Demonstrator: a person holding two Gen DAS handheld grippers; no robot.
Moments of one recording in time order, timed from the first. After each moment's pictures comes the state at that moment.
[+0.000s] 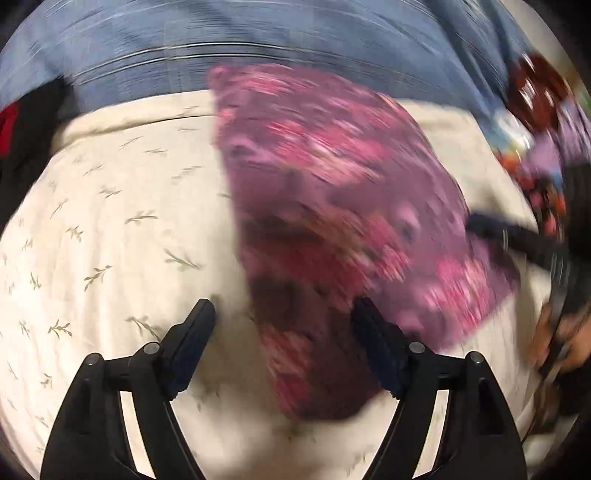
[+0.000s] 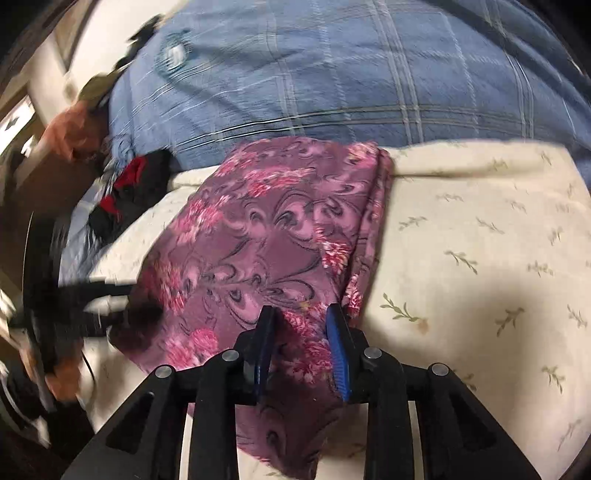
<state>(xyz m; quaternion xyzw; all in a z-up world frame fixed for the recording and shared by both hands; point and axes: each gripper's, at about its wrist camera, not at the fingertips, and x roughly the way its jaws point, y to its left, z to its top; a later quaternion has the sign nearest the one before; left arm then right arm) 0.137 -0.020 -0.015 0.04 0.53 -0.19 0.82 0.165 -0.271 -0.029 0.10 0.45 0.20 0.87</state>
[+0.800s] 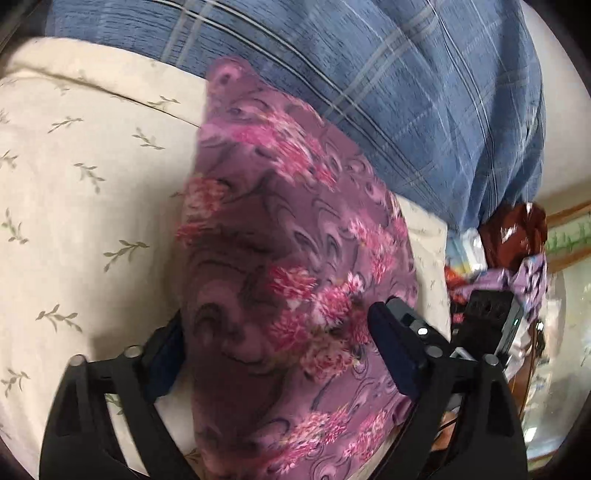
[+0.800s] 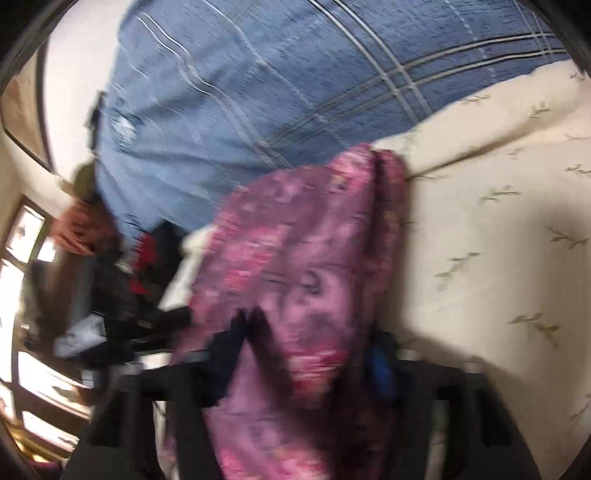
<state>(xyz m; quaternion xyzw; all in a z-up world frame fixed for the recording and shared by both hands) 0.241 0.008 -0.022 -0.24 0.58 -0.22 0.75 0.252 -0.283 -0.059 0.26 0.46 0.21 0.82</state>
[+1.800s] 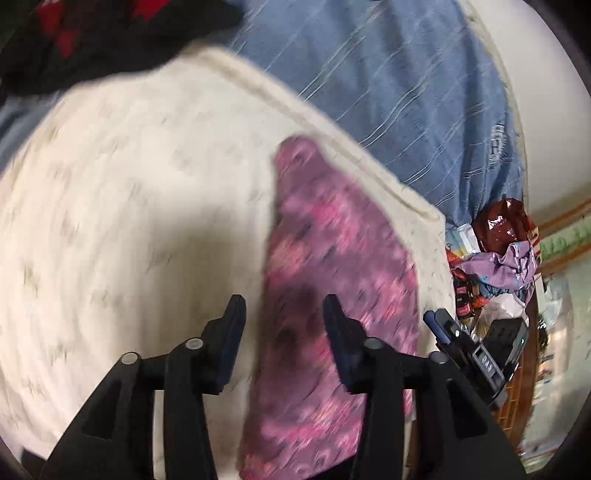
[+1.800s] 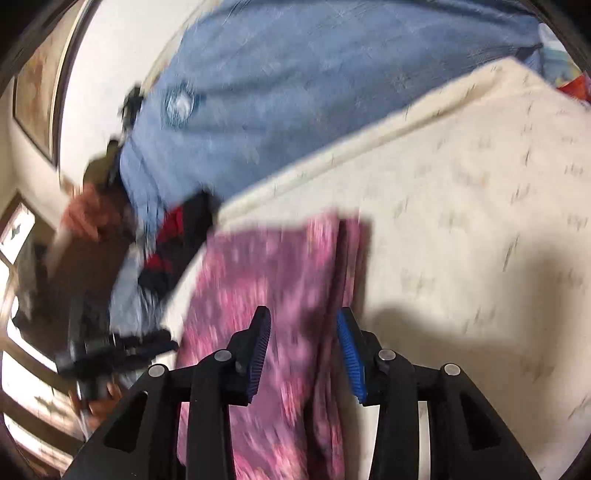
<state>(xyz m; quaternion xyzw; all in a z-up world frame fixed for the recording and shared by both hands) 0.097 0.160 0.020 -0.24 0.53 -0.19 0.79 0.083 -0.223 -0.014 0.28 0.40 0.17 0.86</state>
